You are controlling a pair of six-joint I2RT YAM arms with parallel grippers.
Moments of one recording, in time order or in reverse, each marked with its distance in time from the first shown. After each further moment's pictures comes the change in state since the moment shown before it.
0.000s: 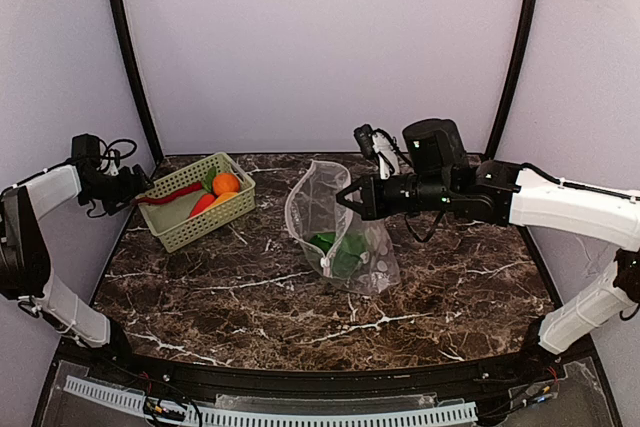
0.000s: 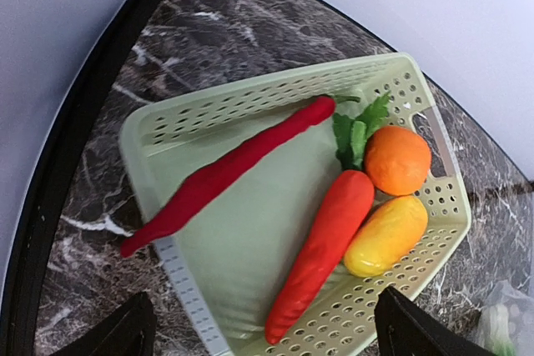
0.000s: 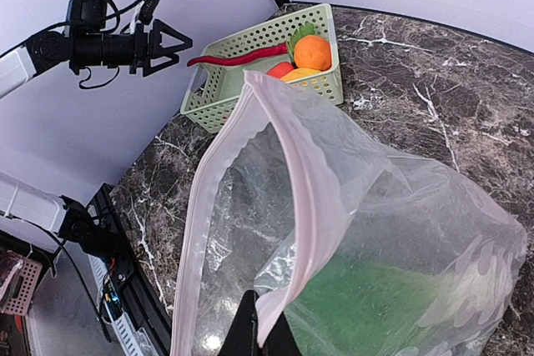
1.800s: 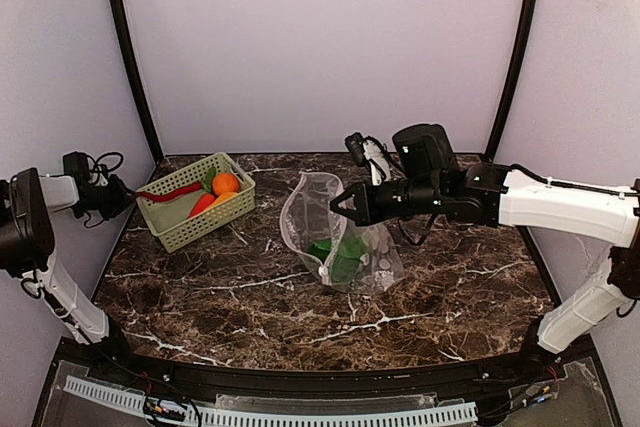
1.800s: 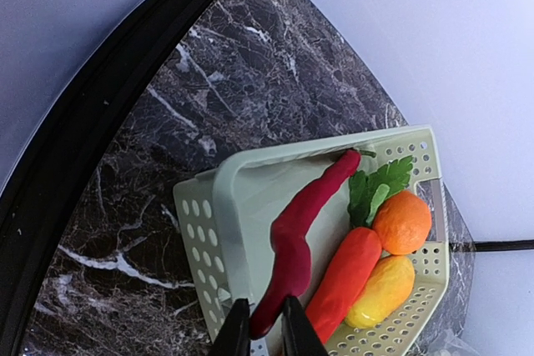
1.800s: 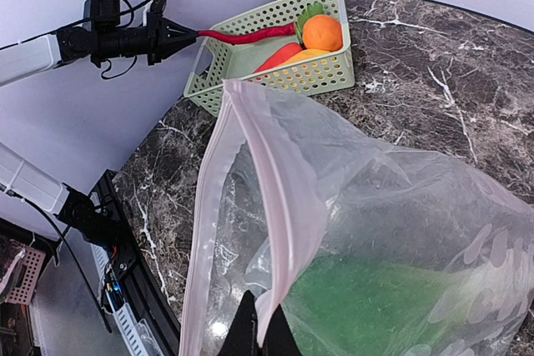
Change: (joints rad) left arm 0.214 0.168 -0.079 0.257 0.211 -0.171; right arm 0.000 0.051 0.002 0.016 -0.048 0.002
